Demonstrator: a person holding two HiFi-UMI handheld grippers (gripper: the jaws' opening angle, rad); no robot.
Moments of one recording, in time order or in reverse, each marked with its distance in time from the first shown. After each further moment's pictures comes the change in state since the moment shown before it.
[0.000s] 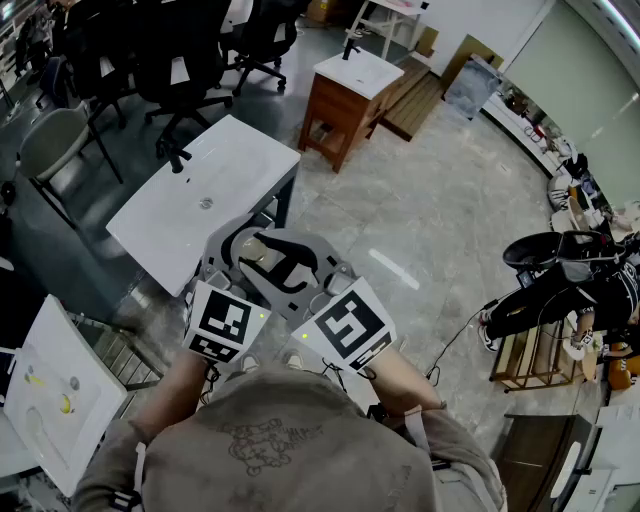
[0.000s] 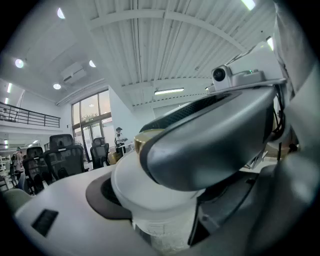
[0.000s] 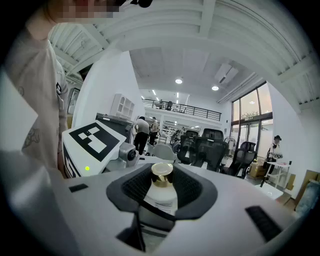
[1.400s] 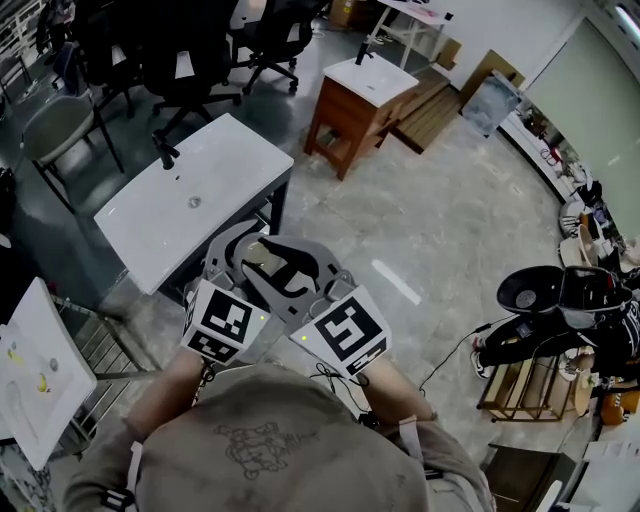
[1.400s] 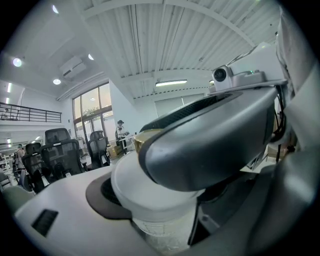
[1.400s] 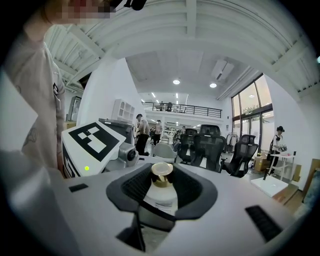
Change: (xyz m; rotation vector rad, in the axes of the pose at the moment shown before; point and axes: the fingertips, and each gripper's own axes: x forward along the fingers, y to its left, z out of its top) left arm 0.090 -0.036 0.002 -0.014 0.094 0.031; right arm -0.049 -0.075 -0.049 0.070 -0.021 0.043
